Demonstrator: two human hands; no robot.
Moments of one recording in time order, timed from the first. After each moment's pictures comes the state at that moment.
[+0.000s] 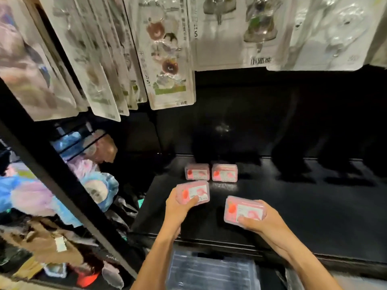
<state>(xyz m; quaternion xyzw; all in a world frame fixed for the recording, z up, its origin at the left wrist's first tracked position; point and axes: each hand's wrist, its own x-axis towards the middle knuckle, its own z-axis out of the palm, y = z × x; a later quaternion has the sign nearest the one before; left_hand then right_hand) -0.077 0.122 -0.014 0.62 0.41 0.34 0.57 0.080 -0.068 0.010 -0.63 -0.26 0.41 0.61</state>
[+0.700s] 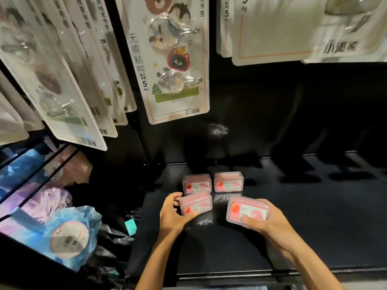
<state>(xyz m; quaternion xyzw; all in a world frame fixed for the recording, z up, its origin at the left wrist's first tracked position) -0.057 0.221 -0.057 0.76 0.38 0.27 0.45 0.089 0.000 -0.010 -0.65 -0.21 0.35 0.64</state>
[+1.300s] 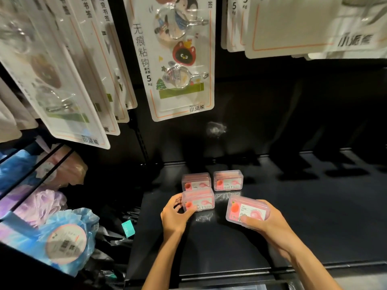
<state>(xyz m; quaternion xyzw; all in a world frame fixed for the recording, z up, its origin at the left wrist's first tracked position) -0.047 0.218 -0.067 0.68 0.39 0.33 0.53 0.084 0.005 -0.022 -0.66 -0.18 0.34 0.65</state>
